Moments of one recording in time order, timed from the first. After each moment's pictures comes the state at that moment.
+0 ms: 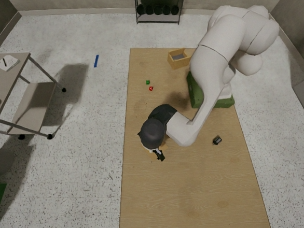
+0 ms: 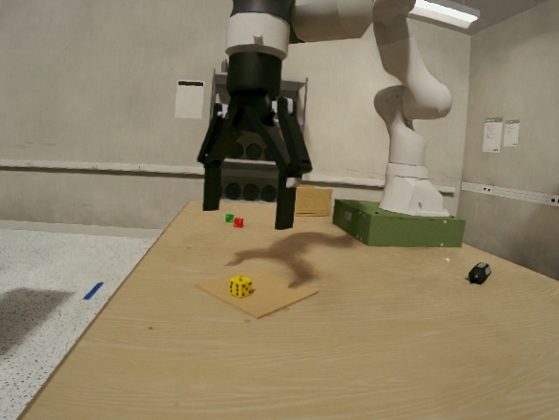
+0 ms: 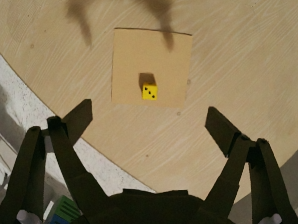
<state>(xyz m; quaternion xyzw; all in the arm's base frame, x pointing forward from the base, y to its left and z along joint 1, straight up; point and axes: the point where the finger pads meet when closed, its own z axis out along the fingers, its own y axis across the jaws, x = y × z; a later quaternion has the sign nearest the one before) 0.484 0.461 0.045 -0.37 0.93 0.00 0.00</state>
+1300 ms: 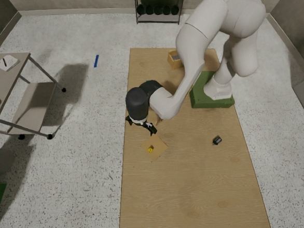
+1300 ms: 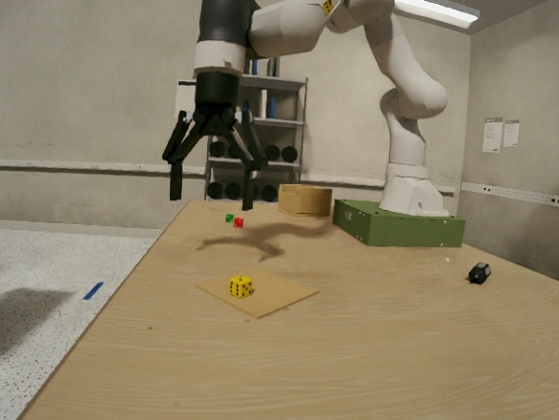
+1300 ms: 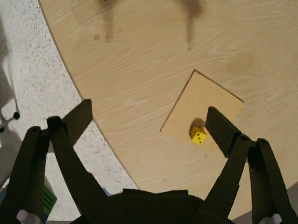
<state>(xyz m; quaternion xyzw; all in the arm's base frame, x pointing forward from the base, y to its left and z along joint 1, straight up) 0.544 0.341 0.043 -0.54 0.84 0.00 0.00</state>
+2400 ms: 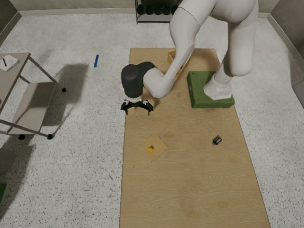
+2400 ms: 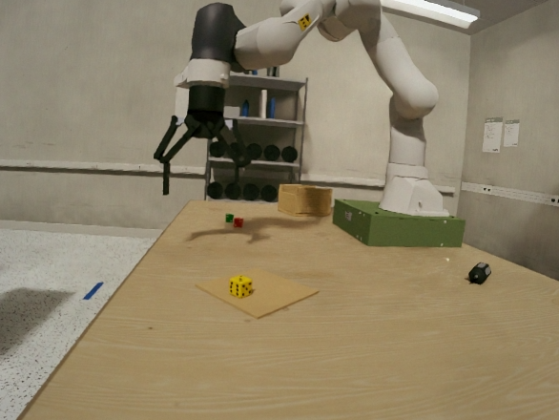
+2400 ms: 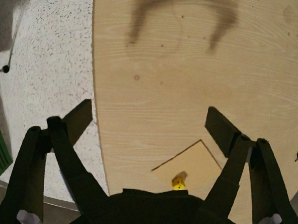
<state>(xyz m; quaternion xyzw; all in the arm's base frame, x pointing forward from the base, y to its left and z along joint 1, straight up) 0.573 0.232 0.042 -0.71 0.71 0.00 0.00</state>
